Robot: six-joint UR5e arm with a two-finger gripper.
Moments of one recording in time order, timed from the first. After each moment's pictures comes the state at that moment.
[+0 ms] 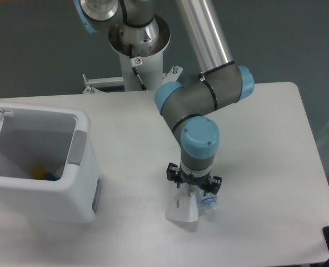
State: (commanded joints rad) arm 2.41 -2.09 -1.60 -1.00 1.57 0.78
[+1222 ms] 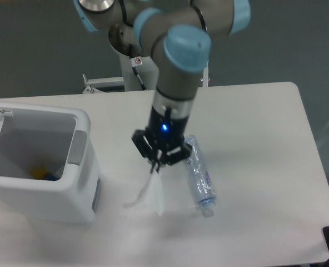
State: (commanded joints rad) arm 2.39 -1.68 -1.56 -1.06 1.12 0.60
